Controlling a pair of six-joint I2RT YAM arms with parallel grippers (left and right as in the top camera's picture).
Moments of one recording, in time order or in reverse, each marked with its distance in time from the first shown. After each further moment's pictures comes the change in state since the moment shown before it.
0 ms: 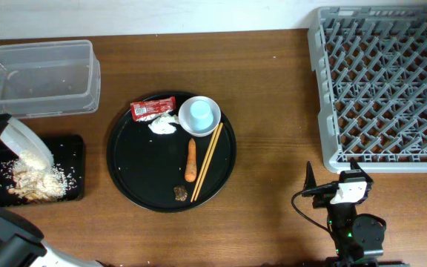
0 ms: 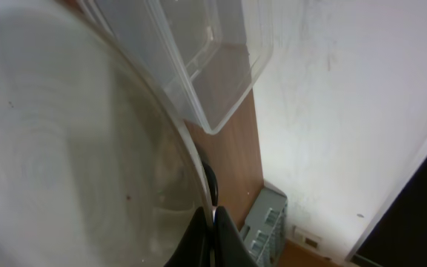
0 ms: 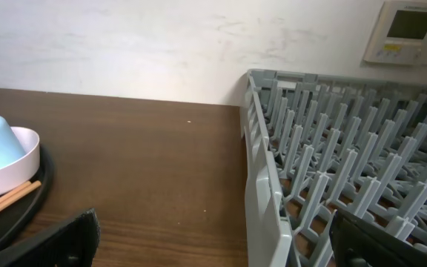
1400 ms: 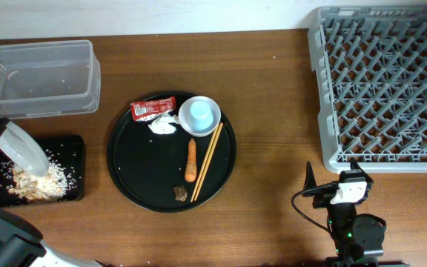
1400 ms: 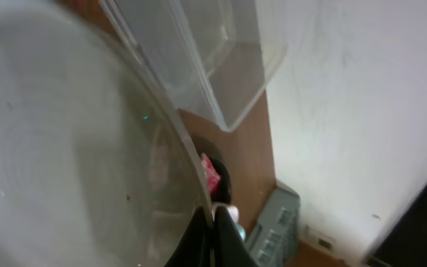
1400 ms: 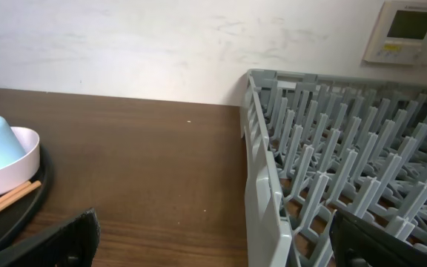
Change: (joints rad) left arm 0.014 0.000 0.003 -0.040 -0.030 0.058; right arm 0.000 0.000 0.000 0.000 0.000 0.000
